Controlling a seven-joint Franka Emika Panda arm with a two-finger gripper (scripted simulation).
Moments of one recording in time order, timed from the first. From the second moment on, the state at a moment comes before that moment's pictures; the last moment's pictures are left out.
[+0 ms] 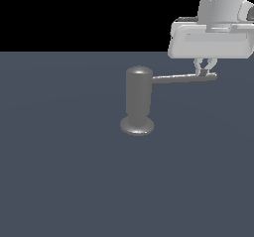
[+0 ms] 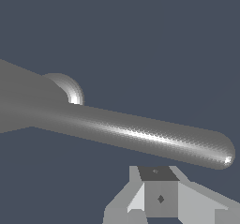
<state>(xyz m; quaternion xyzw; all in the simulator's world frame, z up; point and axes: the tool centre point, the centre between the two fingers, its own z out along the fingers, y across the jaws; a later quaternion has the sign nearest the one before) -0.031 -0.212 0.235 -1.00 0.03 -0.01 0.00</state>
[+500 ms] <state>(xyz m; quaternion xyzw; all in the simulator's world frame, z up) -0.017 -0.228 0.235 -1.00 0.04 -0.01 0.00</state>
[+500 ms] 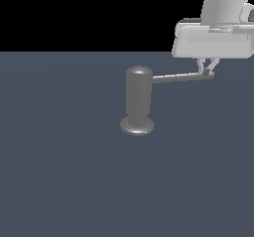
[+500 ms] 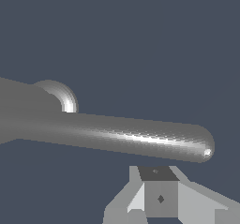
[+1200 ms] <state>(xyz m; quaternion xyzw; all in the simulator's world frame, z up) 0.023 -0.234 0.235 -1.00 0.05 -0.01 0.00</state>
